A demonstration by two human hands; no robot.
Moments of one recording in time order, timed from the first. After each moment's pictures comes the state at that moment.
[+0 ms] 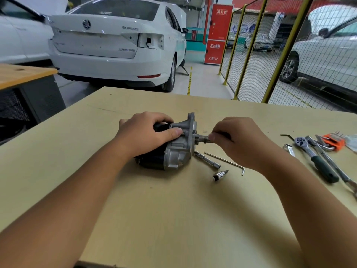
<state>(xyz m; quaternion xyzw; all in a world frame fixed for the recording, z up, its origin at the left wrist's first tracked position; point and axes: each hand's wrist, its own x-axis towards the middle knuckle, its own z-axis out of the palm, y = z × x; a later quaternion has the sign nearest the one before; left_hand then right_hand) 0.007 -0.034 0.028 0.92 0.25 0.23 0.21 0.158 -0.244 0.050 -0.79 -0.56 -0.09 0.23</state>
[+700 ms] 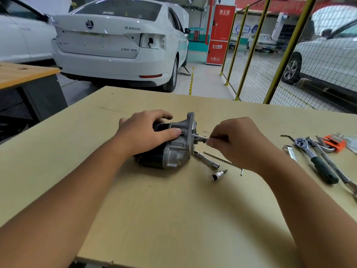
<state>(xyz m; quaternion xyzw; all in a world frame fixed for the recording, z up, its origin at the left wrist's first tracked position) 0.006 -0.032 0.027 0.92 0.24 0.22 0.22 0.157 -0.246 0.049 -0.80 -0.55 -0.09 0.22</state>
